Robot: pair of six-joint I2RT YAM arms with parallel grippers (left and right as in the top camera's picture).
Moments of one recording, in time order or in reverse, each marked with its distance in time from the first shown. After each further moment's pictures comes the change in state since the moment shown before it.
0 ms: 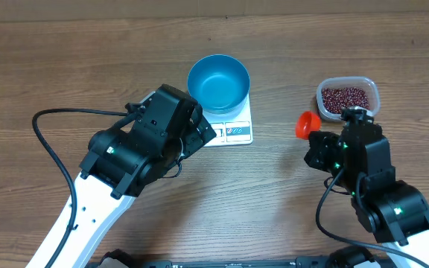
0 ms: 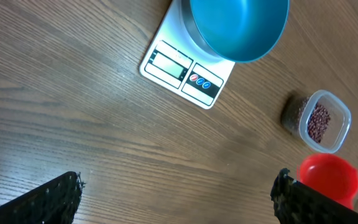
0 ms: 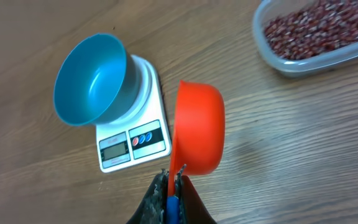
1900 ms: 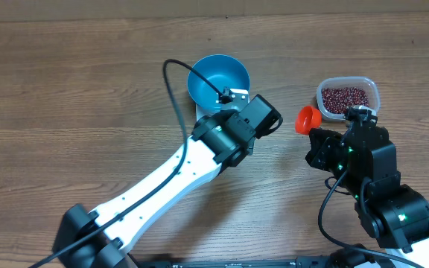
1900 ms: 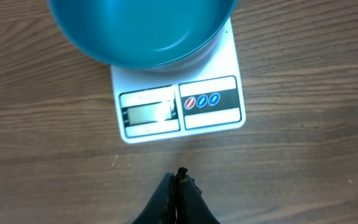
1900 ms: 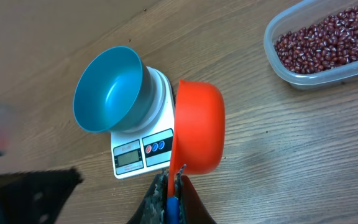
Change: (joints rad) left arm -0.259 0.393 0.000 0.263 -0.340 0.504; right arm 0.000 -0.024 0.001 0.039 -0.023 0.000
